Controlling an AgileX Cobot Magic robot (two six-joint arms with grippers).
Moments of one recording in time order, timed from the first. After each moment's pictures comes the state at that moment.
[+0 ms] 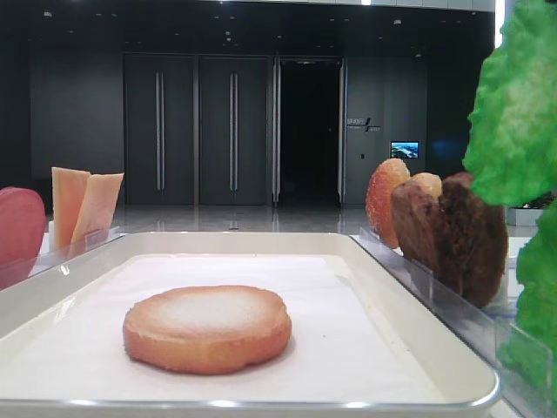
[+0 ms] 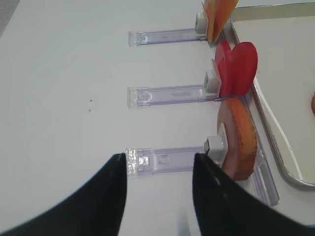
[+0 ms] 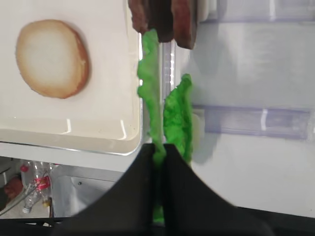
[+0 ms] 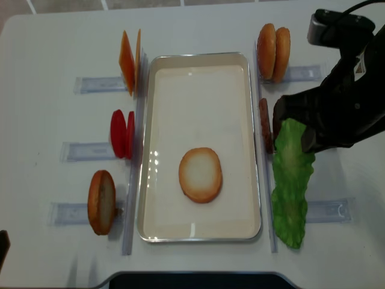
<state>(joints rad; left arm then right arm) -0.02 -0.02 -0.47 0.06 1.11 0.02 0.53 1.29 -1.10 0.18 1.22 0.43</state>
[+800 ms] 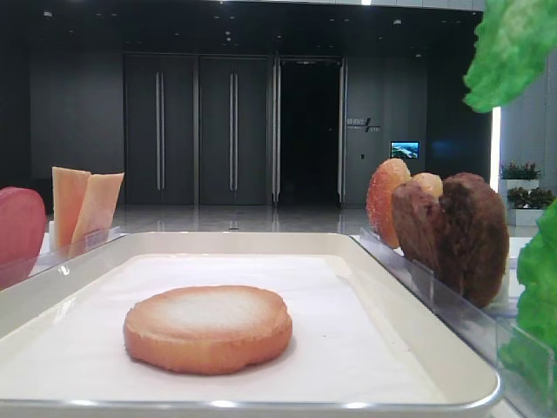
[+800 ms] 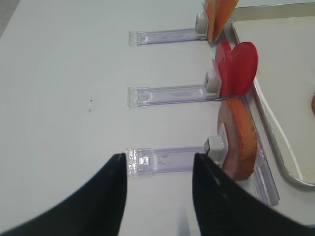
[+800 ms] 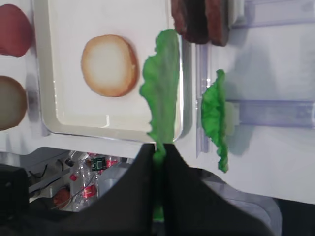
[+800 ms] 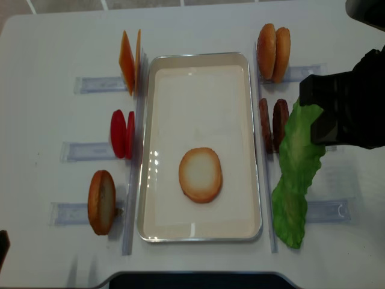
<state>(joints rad) -0.02 -0.02 -0.47 0.06 1.11 0.02 0.53 1.12 -1.10 0.26 1.23 0.48</state>
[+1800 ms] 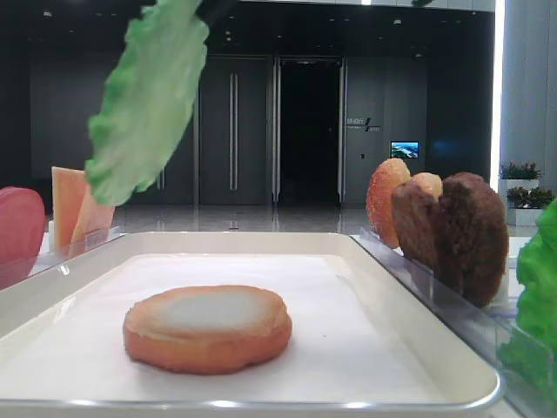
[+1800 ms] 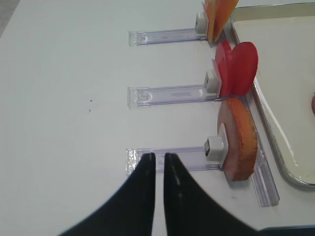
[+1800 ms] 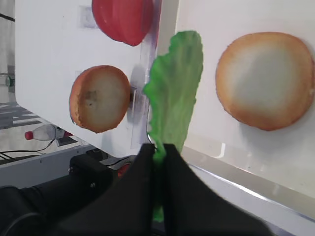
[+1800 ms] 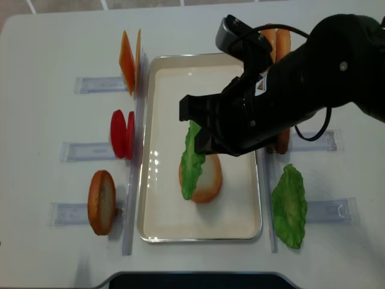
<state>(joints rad) -0.02 -0.02 -0.47 0.06 1.11 0.02 0.78 1.49 -1.10 0.63 0.72 0.28</state>
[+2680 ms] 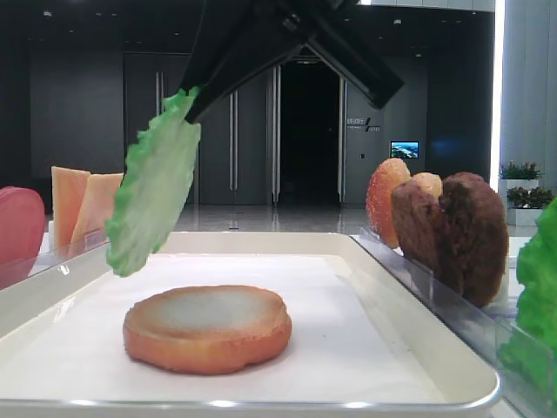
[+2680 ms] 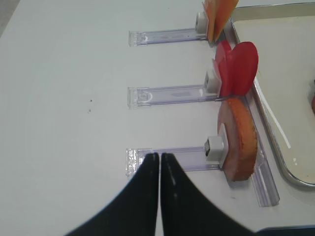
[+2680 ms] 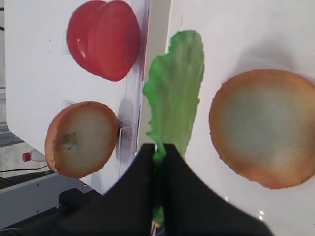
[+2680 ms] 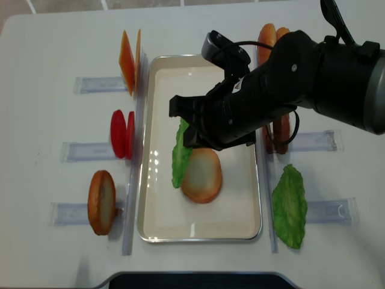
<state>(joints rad) -0.02 -0.02 -0.47 0.06 1.11 0.02 0.74 1.66 -1.10 0.80 0.59 0.09</state>
